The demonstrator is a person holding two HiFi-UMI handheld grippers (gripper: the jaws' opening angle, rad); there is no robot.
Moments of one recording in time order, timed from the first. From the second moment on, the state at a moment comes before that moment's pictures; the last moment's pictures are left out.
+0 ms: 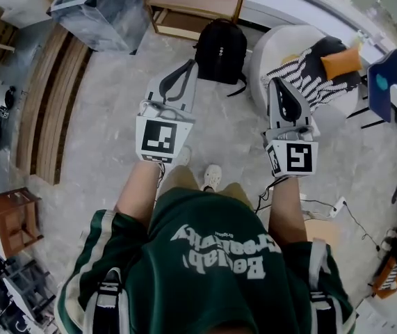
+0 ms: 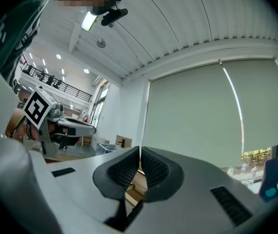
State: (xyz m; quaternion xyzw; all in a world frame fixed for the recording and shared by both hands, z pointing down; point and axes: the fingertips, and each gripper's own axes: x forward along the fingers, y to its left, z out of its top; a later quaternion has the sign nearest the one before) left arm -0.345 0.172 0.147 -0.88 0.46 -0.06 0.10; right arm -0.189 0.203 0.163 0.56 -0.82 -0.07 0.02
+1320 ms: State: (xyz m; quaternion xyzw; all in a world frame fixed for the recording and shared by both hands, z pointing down) left arm -0.318 -0.203 0.302 -0.93 0.36 -0.07 0.01; right arm -0.188 -0.152 0.308 0.60 -0.79 0.02 0.09
